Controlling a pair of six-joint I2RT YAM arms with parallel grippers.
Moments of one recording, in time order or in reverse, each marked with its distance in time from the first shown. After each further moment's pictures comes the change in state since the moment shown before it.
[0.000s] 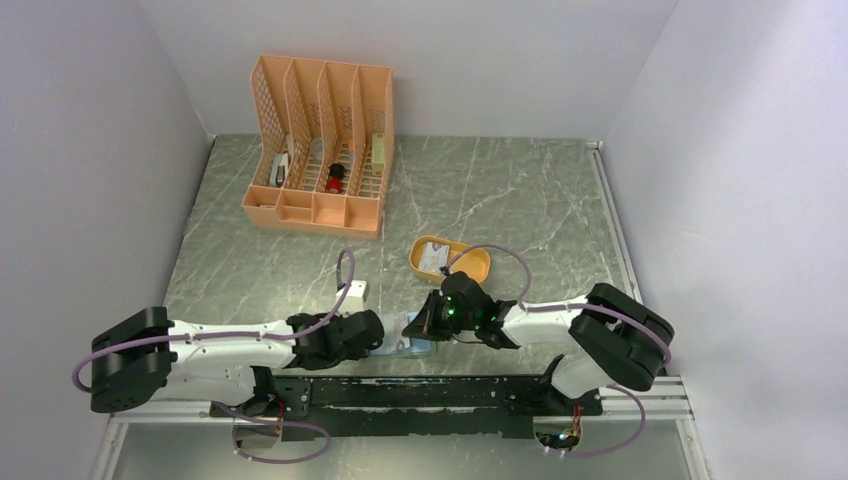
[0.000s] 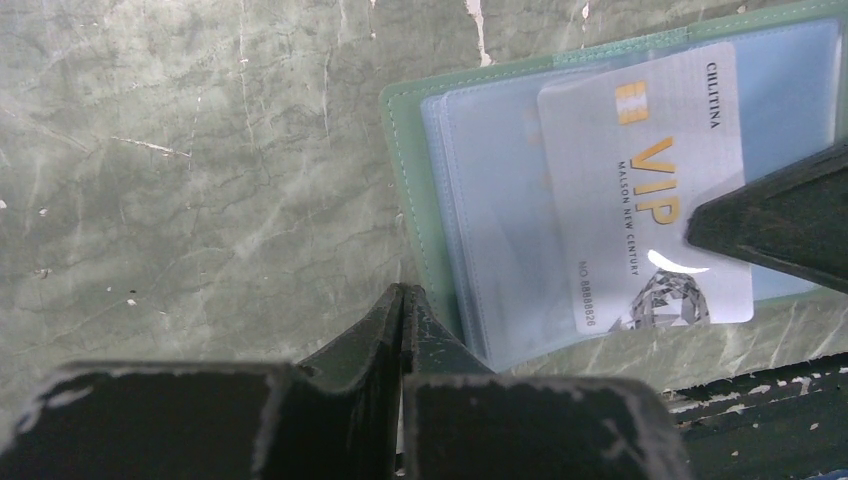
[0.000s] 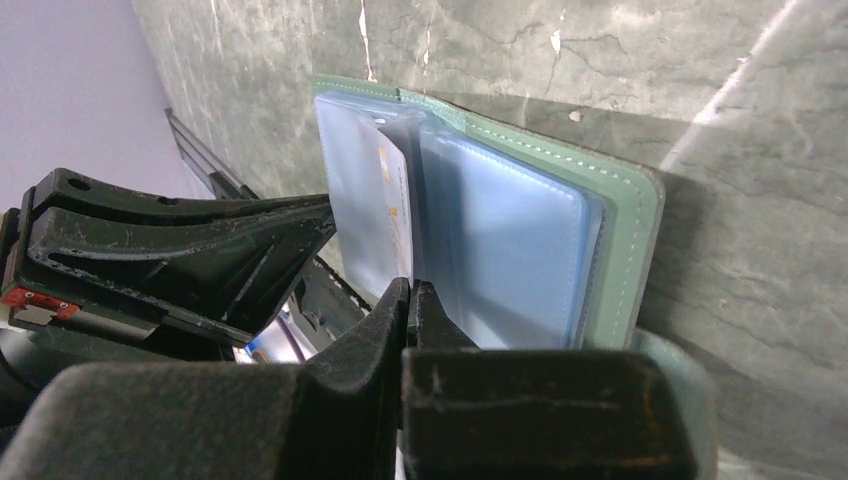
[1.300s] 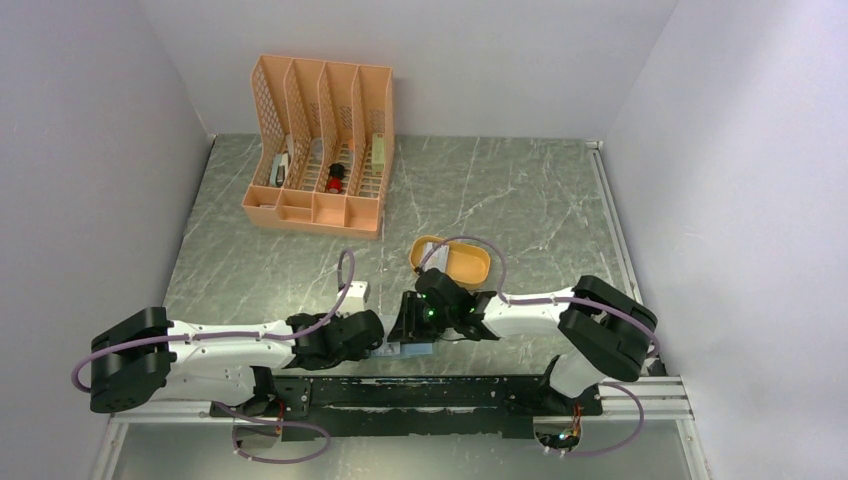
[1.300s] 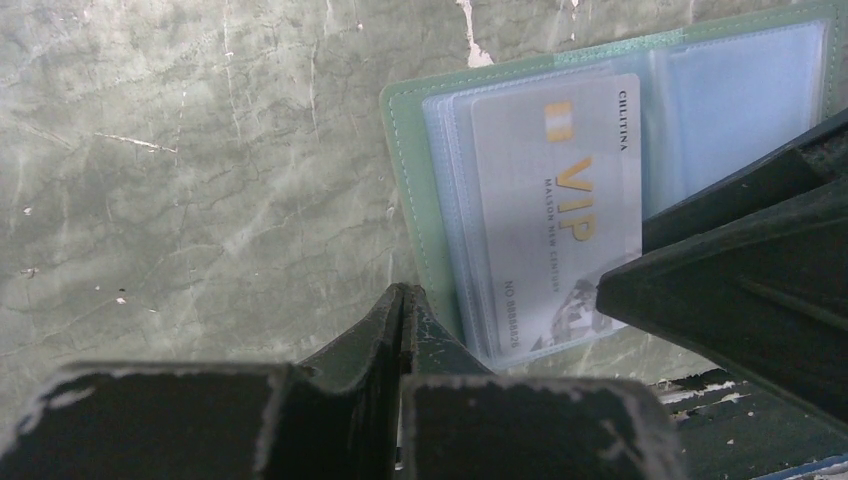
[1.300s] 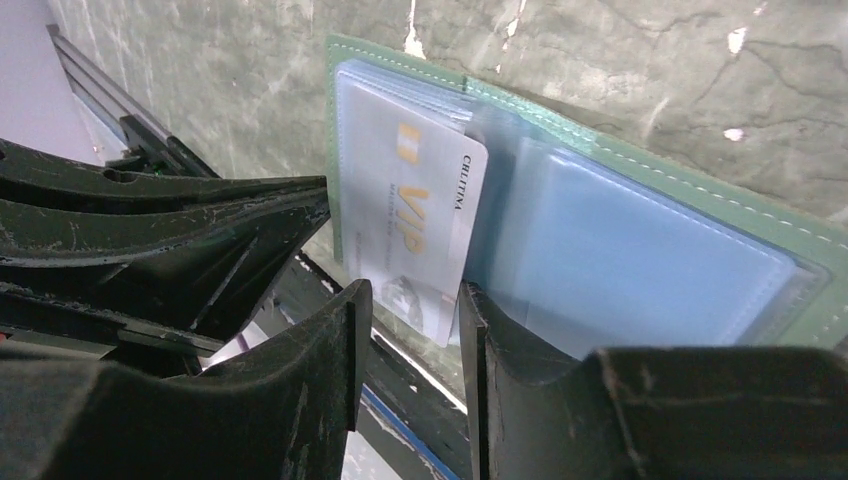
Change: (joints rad) left arm 0.000 -0.004 0.000 0.003 0.016 0.008; right arm 0.088 0.085 0.191 -0.214 0.011 -0.146
